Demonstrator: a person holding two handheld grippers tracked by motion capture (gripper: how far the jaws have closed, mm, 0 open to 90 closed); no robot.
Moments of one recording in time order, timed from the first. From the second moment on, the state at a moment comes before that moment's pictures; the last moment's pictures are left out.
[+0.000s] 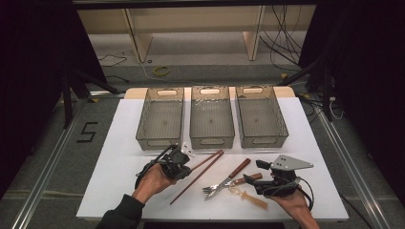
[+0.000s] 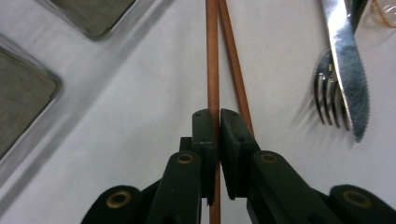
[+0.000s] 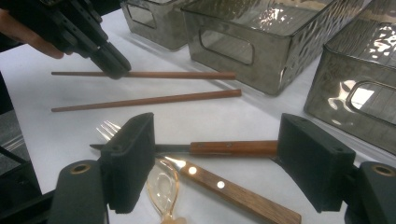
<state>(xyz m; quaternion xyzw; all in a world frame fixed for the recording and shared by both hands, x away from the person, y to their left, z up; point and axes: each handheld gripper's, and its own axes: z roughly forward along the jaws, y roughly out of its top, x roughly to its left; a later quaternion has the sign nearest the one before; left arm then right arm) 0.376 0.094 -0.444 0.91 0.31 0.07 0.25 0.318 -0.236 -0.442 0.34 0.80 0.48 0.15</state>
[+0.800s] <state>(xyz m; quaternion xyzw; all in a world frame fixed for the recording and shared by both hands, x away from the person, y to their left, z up) 0.410 0.144 -0.370 0.87 0.35 0.13 0.33 0.318 -0.237 -0.443 0.35 0.79 0.48 0.14</state>
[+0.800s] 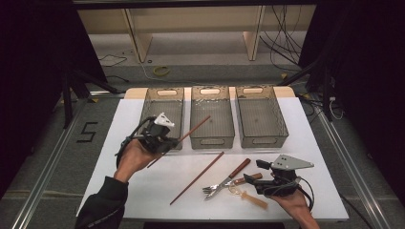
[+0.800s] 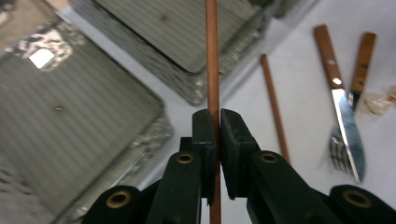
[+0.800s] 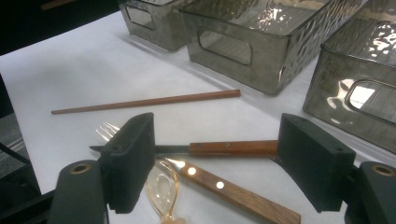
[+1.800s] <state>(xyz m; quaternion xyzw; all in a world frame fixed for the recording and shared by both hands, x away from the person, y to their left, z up) 0.519 0.202 -0.381 0.80 0.48 0.17 0.33 0.320 -0.237 -0.445 0.35 0.79 0.48 0.14</state>
